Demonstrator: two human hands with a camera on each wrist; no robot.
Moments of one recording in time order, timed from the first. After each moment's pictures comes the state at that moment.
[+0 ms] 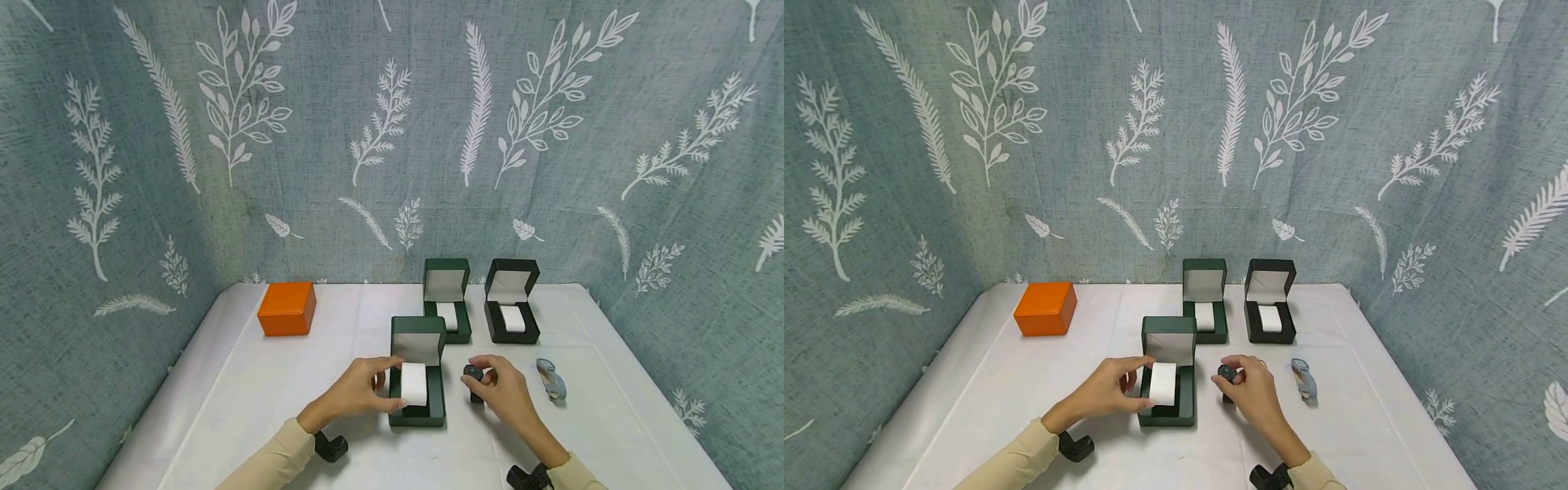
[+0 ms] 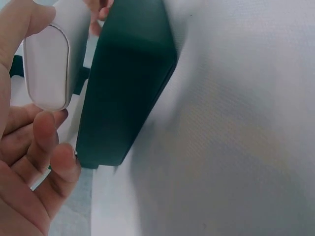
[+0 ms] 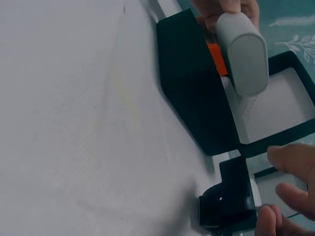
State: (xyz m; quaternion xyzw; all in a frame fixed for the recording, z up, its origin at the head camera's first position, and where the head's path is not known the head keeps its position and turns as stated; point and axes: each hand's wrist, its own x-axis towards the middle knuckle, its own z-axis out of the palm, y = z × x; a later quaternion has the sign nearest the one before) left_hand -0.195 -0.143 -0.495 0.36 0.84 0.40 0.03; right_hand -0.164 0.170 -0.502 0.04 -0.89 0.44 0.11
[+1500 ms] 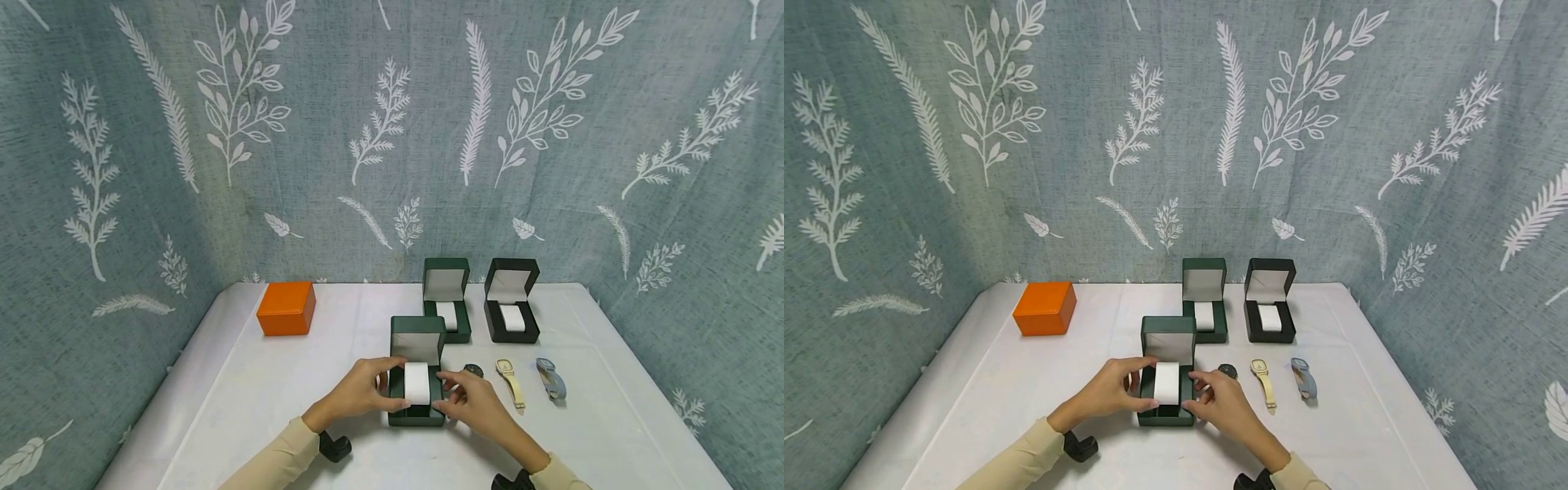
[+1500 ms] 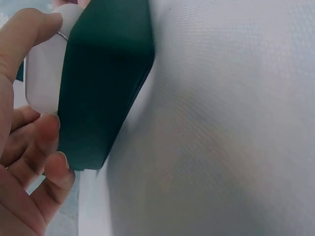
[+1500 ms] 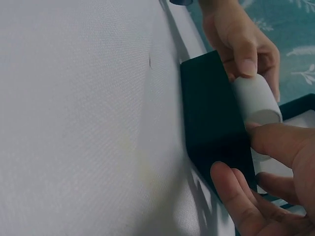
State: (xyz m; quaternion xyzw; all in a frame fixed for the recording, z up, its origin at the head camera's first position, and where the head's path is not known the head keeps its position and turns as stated) left_hand -0.201 -0.137 -0.505 0.35 0.85 0.40 0.03; right_hand -0.158 0.139 -0.508 0.20 -0.88 0.43 0.01
